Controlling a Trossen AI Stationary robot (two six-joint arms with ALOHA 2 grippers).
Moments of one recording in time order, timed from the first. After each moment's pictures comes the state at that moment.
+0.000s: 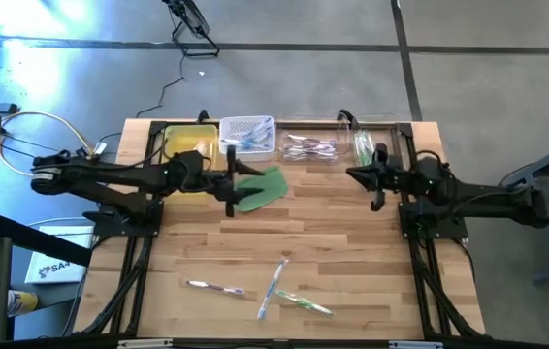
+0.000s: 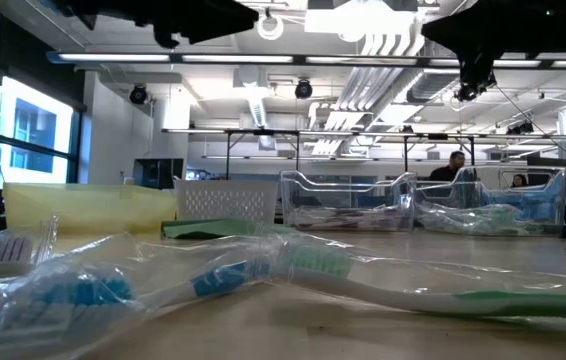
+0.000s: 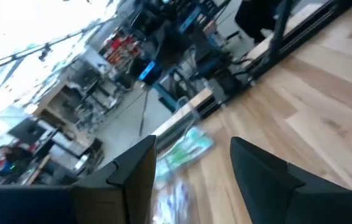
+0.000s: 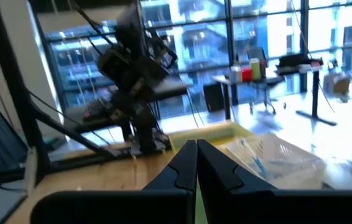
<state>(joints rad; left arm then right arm) 0.08 1.12 0.73 0.35 0.00 0.76 -0.21 0.51 0.29 0.33 -0.04 0.16</state>
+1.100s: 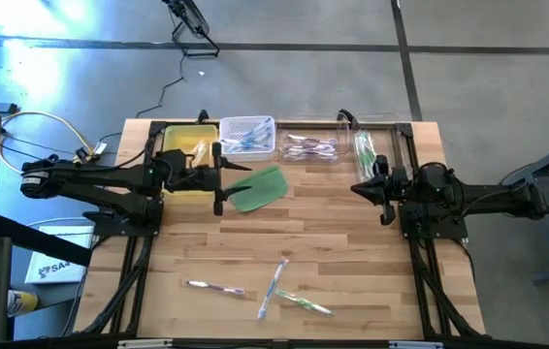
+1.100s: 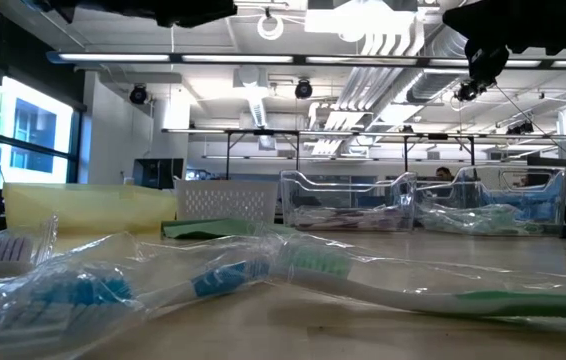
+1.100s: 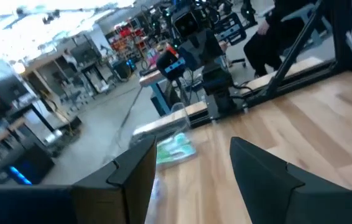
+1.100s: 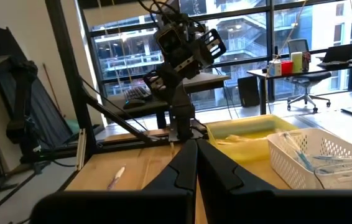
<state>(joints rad) 0.08 0.97 0.67 0.30 -0.02 0.46 -0.07 0.40 0.27 0.24 -0.05 0.15</state>
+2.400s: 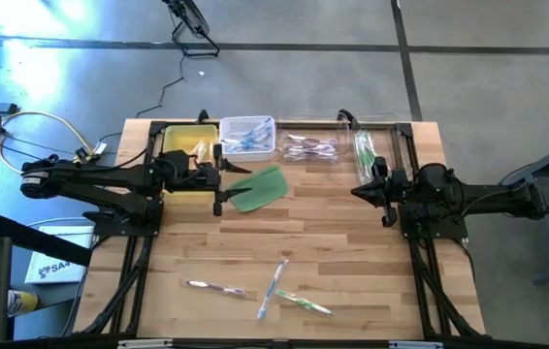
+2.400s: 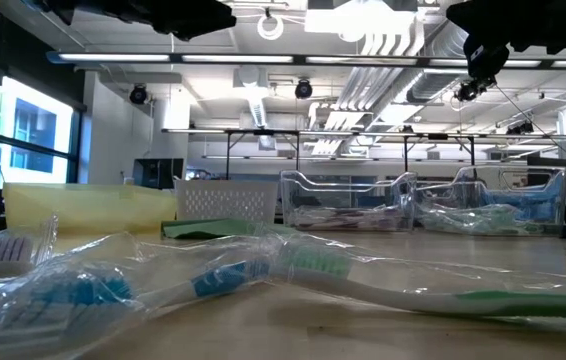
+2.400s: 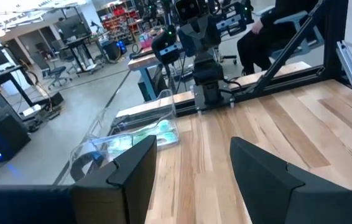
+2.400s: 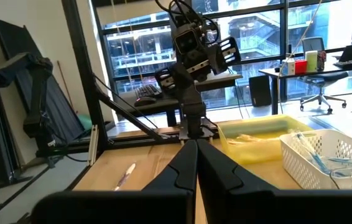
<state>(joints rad) 0.08 0.97 0.67 0.25 -0.01 0.31 -0.07 0.40 0.27 0.24 -0.10 0.15</state>
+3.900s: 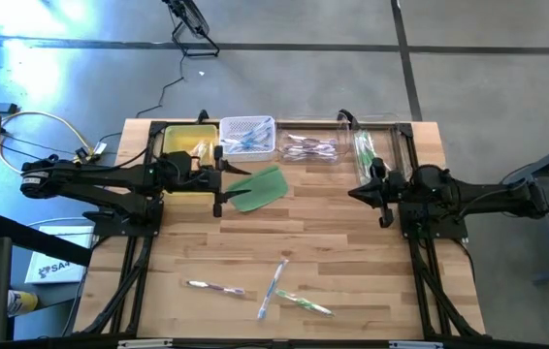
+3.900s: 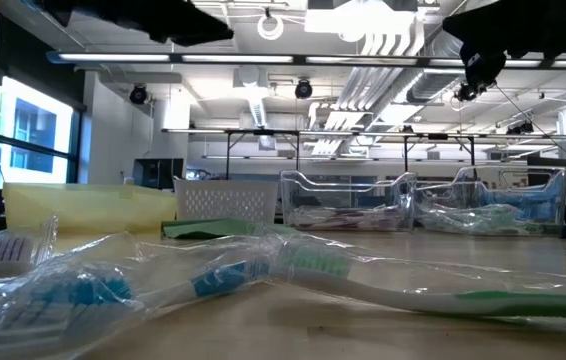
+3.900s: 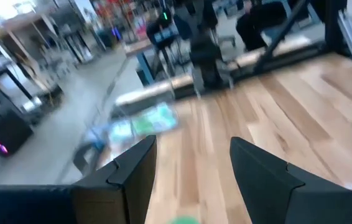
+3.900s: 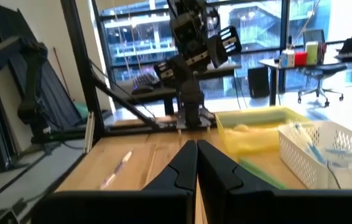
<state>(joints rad) 0.08 0.97 0.67 0.19 -0.02 0.36 -0.07 0.43 0.27 0.22 -0.10 0.13</state>
